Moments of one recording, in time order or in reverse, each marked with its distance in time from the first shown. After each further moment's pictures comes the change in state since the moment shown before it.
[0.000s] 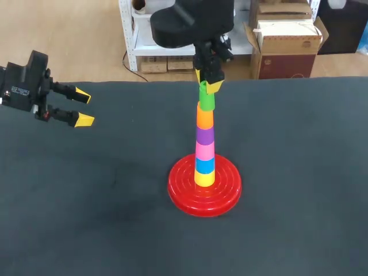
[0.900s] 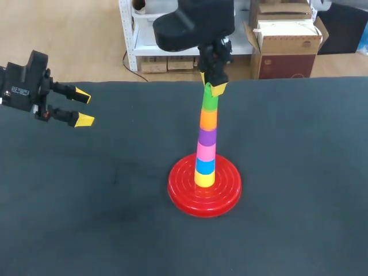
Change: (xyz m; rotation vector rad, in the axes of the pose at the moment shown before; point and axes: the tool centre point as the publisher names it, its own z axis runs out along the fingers) left arm 0.000 0.000 0.000 0.000 0.000 0.000; right arm 0.010 0.002 0.013 -0.044 0.038 0.052
